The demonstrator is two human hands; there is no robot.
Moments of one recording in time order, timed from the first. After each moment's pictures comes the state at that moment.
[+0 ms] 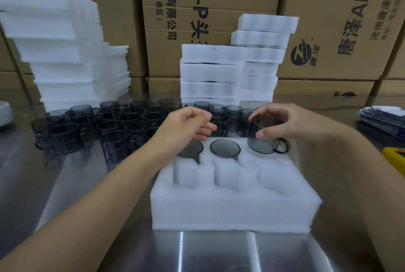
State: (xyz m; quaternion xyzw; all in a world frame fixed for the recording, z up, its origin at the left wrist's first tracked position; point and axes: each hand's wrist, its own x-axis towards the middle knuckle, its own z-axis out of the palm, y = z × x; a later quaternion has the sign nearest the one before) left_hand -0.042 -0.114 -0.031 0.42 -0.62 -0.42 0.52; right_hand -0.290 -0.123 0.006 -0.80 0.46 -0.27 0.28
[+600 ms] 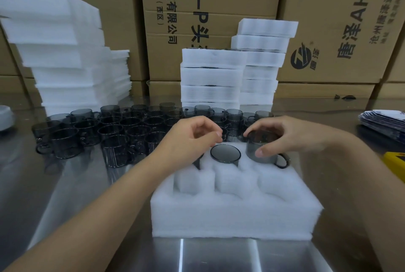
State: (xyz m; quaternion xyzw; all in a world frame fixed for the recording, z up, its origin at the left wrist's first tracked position) left_hand -0.048 -0.107 -0.034 0.41 -0.72 -0.32 0.47; right_hand -0.291 -0.122 0.006 -0.83 0.47 -0.15 0.27
